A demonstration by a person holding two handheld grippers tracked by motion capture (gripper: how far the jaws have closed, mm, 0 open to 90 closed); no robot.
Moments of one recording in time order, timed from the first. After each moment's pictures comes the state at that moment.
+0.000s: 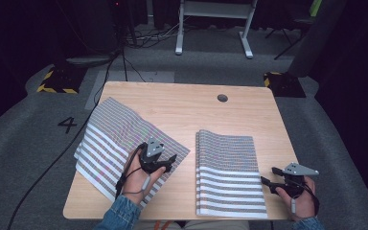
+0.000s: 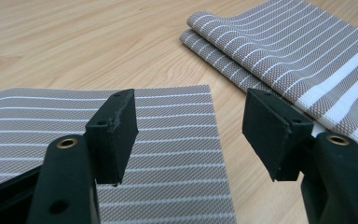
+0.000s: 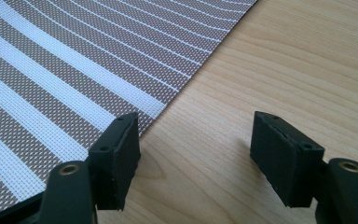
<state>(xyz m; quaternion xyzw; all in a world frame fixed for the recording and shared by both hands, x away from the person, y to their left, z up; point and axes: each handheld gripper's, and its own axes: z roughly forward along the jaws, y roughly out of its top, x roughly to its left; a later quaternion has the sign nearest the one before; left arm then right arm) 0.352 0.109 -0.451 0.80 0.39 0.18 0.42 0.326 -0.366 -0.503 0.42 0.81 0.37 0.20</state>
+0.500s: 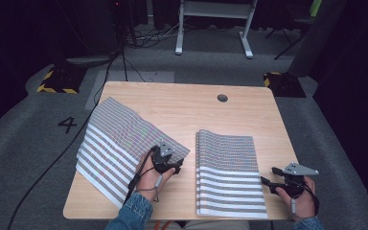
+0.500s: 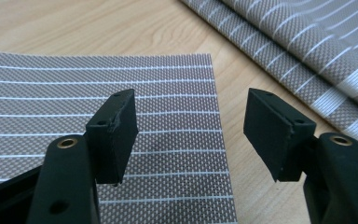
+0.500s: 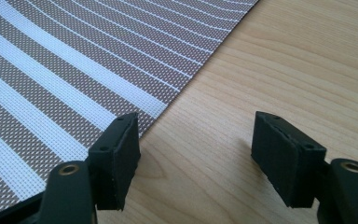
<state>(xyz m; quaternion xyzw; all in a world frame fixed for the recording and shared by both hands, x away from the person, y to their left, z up) 0.370 0.082 -0.494 0.81 0.41 0.15 0.38 0.326 -0.366 -0.503 0.42 0.81 0.37 0.19</state>
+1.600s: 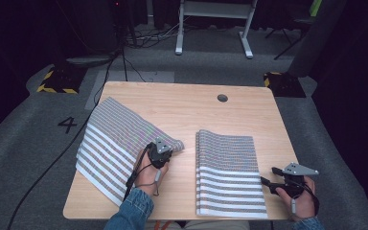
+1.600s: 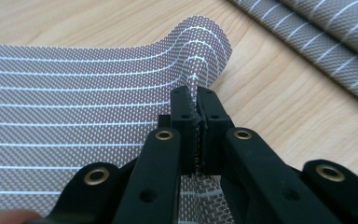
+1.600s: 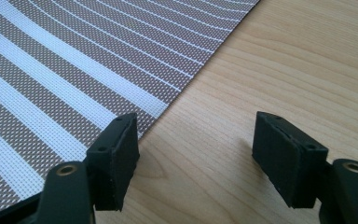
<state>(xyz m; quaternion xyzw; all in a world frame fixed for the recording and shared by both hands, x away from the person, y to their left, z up) 0.376 0.099 -0.486 0.81 0.41 0.18 0.37 0.326 -0.366 -0.503 0.42 0.81 0.37 0.19</state>
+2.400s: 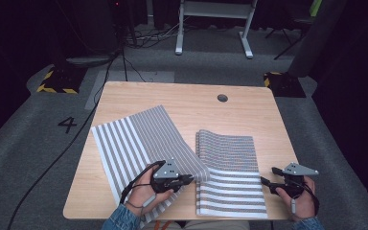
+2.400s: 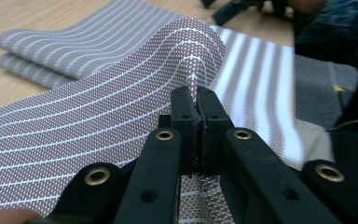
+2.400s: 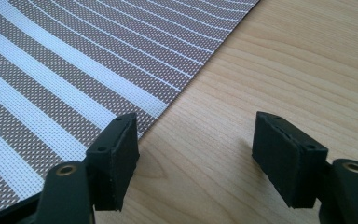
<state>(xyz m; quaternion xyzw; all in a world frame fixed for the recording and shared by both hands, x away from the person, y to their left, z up) 0.306 0.085 -0.452 0.85 0.18 0.03 0.49 0.326 -0.366 -0.503 0.42 0.81 0.37 0.19</state>
